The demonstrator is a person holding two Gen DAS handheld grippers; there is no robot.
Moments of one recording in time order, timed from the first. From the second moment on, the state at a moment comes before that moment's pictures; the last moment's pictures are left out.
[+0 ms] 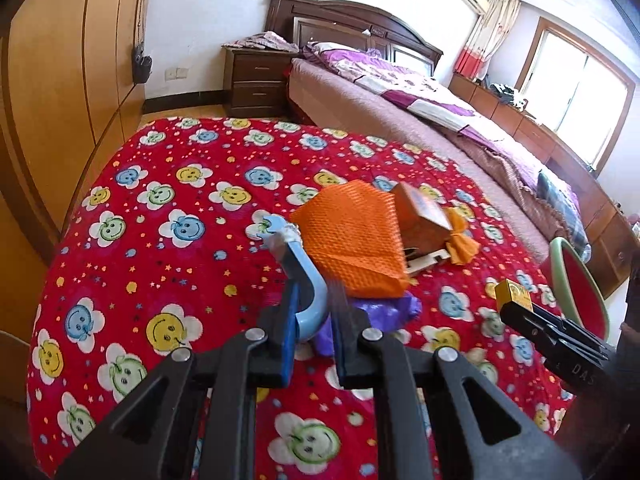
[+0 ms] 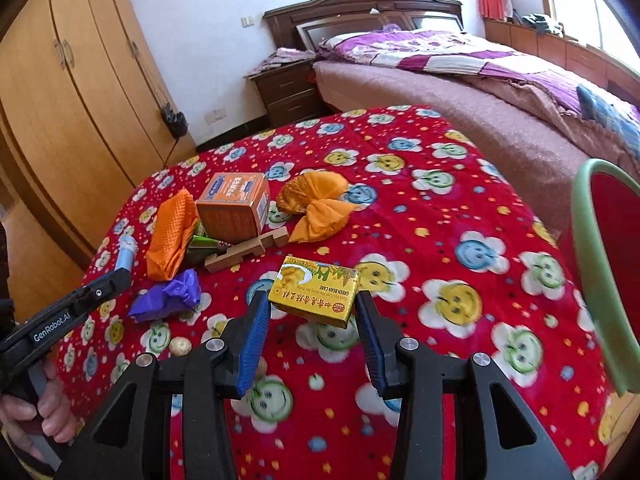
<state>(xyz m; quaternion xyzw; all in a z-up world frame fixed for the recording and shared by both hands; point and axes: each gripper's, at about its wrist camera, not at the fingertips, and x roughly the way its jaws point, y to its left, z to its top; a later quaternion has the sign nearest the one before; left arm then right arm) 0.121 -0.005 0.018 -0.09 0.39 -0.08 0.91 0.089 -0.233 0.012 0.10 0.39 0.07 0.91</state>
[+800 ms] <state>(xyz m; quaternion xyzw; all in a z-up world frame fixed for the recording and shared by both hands) 0.075 -0.084 0.074 -0.06 0.35 -0.18 0.92 0.009 -0.320 0.060 0.12 0.33 -0.03 0.94</state>
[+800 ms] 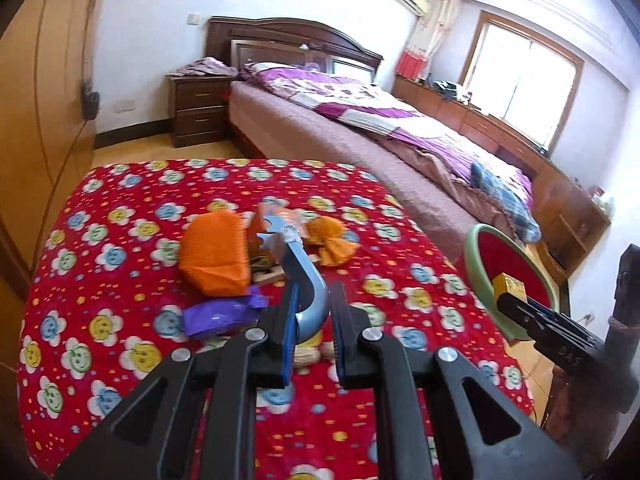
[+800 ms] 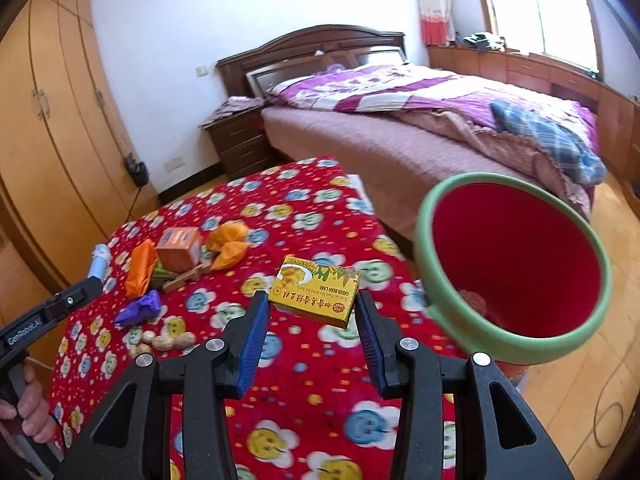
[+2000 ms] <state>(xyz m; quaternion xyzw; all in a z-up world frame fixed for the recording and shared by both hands) 0.095 -0.316 0.064 0.07 0.36 -0.33 0.87 0.002 -0.487 0.025 0.18 0.34 -0.17 0.90</state>
